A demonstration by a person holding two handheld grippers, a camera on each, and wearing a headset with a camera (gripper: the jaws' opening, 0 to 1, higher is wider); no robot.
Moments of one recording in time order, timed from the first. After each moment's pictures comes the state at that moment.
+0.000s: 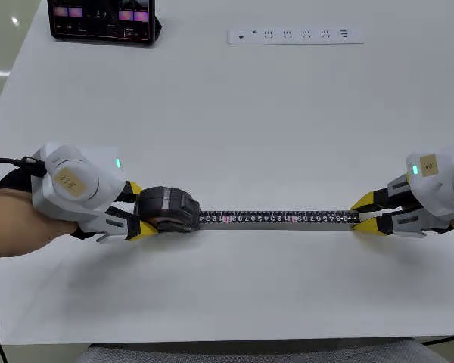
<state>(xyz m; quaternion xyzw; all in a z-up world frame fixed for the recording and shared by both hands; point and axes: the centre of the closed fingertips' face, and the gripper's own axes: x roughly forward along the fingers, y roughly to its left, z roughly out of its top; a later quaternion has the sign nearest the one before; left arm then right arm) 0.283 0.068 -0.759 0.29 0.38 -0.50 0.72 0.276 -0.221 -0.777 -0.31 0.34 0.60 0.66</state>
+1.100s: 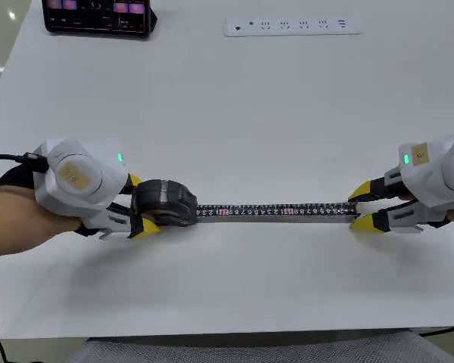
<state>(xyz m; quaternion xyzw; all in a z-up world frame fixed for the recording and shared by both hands) 0.283 0.062 -0.763 0.29 0.38 -0.50 0.72 0.271 -0.221 -0.774 -0.30 0.36 0.58 0.66</state>
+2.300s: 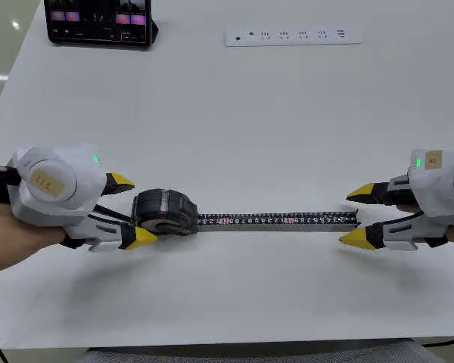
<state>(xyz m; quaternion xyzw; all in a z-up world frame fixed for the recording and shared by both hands) 0.286 0.074 -0.740 0.23 0.37 -0.45 0.78 0.274 -0.206 -0.756 -0.20 0.35 0.53 0.75</state>
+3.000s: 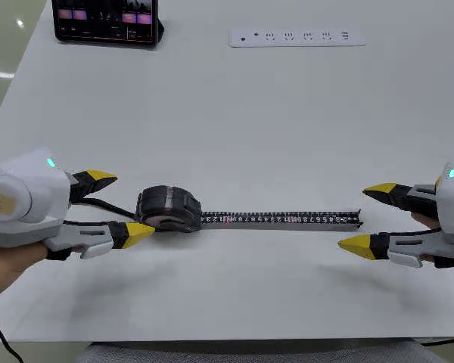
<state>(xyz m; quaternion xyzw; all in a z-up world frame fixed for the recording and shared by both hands) 0.282 0.088 -0.710 0.15 0.31 -0.39 0.86 0.268 -0.205 -0.734 -0.14 0.32 0.46 0.81</state>
